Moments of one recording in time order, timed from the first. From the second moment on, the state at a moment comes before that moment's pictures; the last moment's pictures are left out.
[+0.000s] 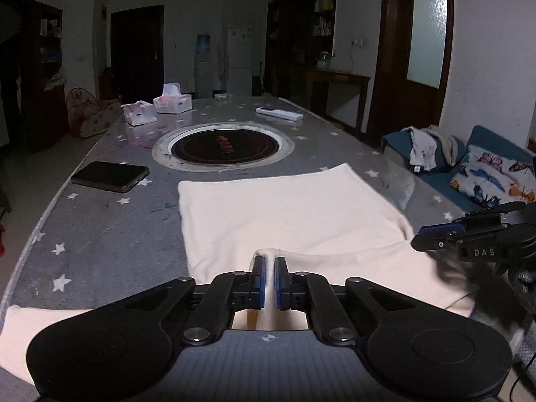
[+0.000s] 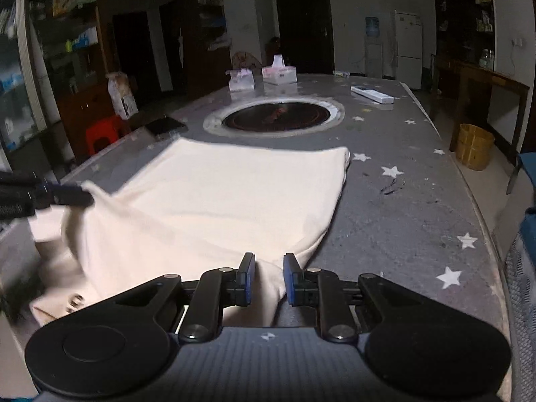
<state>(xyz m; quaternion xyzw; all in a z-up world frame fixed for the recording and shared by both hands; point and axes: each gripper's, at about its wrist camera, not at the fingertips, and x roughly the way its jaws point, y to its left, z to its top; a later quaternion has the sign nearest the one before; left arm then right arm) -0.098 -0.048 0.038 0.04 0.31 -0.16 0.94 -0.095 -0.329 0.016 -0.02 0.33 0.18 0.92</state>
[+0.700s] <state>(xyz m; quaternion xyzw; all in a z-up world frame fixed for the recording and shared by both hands) -0.107 -0.042 0.021 0.03 0.35 -0.17 0.92 -0.117 -0.301 0.024 -0.07 0.34 0.22 0.91</state>
